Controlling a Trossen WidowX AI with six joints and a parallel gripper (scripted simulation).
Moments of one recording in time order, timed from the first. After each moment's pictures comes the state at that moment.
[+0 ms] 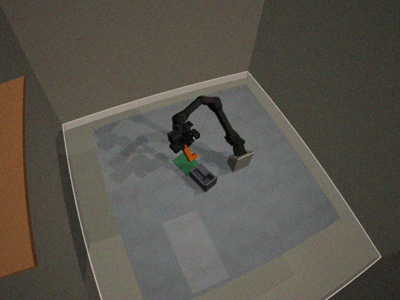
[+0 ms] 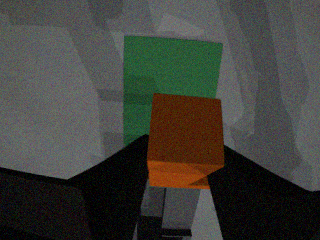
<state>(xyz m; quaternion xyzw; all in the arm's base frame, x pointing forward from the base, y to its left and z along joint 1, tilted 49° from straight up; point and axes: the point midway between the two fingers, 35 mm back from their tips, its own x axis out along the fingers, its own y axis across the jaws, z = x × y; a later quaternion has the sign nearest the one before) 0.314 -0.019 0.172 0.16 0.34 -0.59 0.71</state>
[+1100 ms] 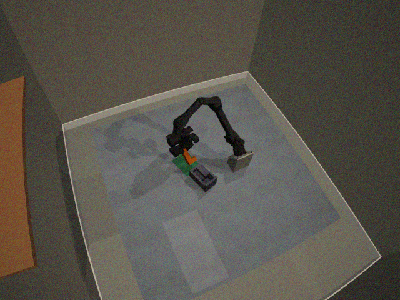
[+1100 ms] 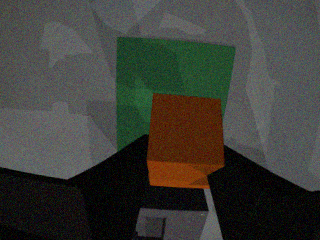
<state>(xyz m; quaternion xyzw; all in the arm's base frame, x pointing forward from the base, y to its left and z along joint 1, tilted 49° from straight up) 0.318 -0.052 0.147 0.16 0.34 -0.59 0.71</state>
